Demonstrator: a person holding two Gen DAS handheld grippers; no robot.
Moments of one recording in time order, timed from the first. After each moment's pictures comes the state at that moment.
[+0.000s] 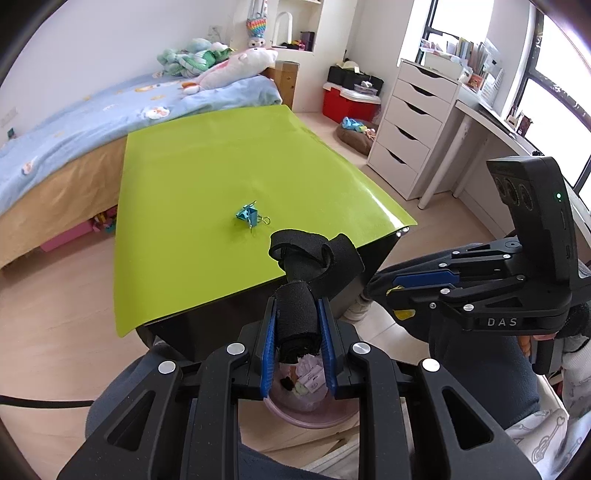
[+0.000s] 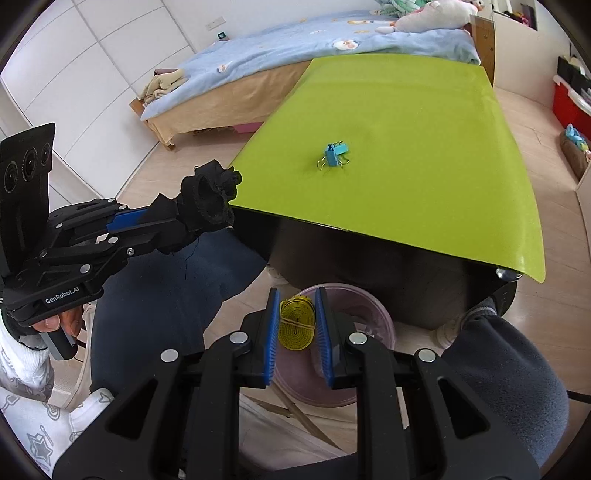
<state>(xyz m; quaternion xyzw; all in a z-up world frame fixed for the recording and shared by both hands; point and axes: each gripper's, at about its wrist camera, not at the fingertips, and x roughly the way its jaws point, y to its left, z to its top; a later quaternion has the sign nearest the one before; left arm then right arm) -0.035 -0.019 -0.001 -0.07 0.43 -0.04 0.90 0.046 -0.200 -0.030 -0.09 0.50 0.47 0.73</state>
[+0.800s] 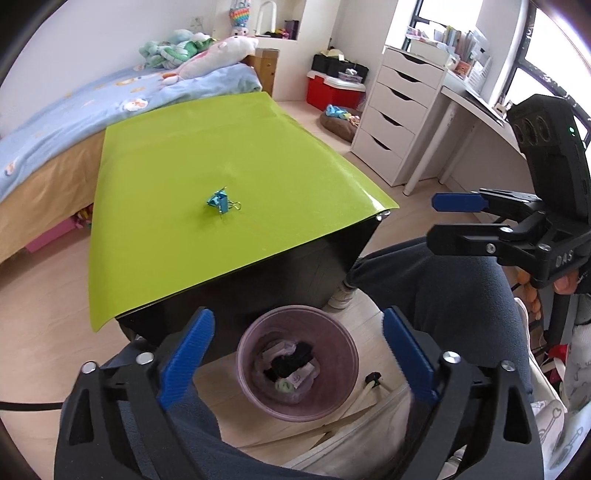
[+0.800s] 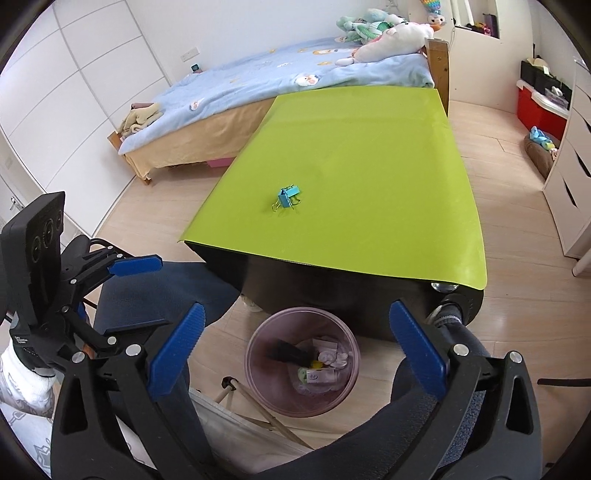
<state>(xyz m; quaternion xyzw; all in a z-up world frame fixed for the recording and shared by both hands) -0.031 -0.037 -0.012 -0.07 0.45 -0.07 0.89 0.061 -0.238 0.003 -0.06 0.46 0.42 0.78</state>
